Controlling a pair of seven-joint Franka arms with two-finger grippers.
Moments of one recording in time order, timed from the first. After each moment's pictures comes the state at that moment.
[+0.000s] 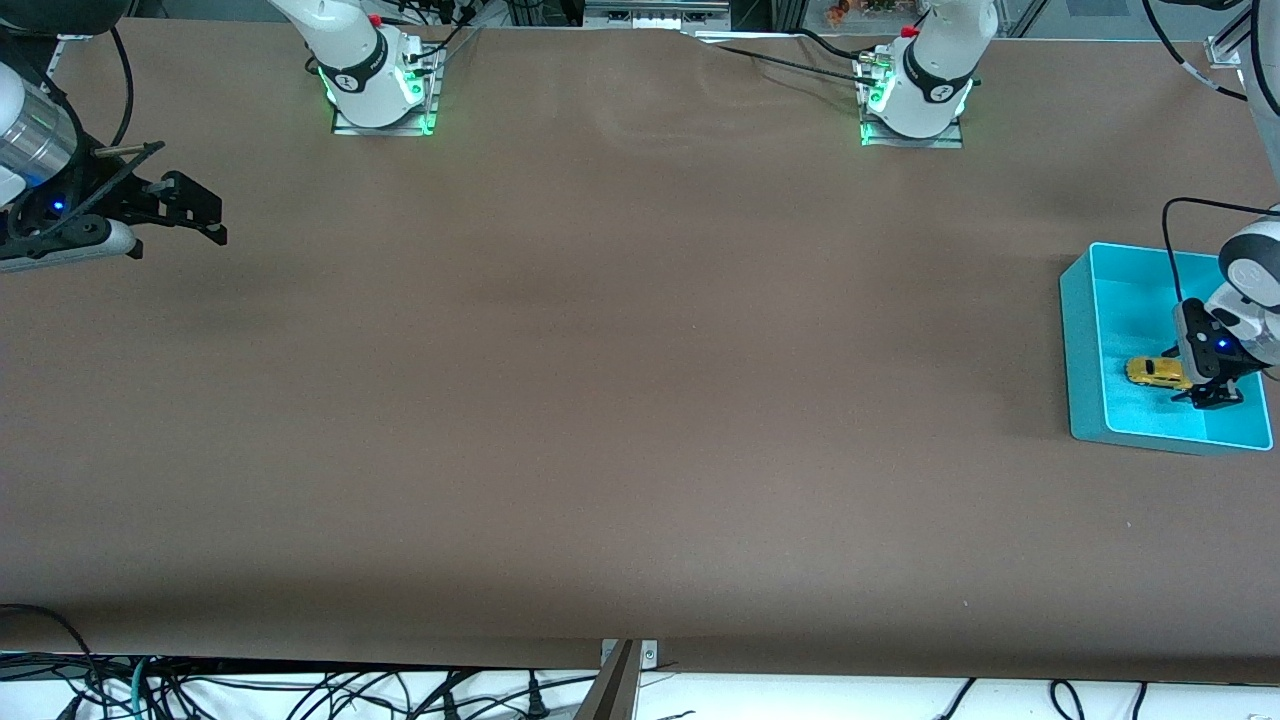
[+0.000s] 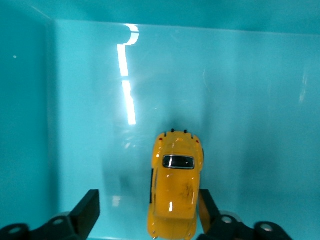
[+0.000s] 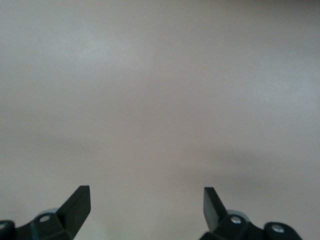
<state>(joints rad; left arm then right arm) 0.41 0.58 0.15 -1.84 -0.10 2.47 2.22 0.00 -0.06 0.04 -1.77 0.02 1.70 -0.15</state>
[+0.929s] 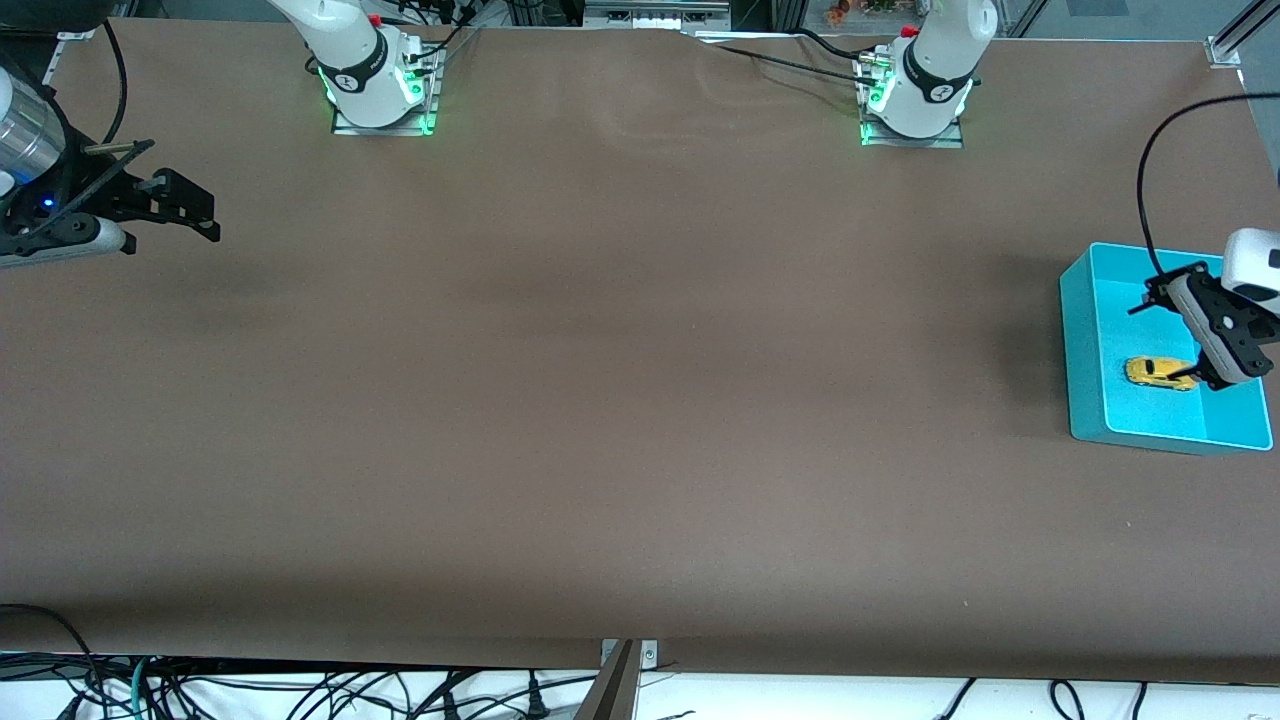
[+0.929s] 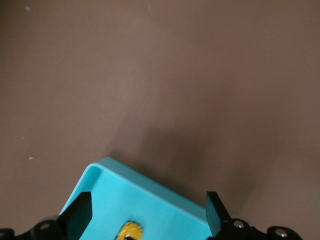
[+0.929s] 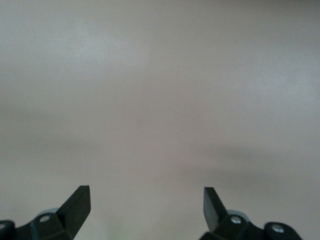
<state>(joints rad) 0.09 0.18 0.15 -1.75 -0.10 1.84 1.36 0.00 -0.07 0.02 -1.76 0.02 1.67 -0.14</state>
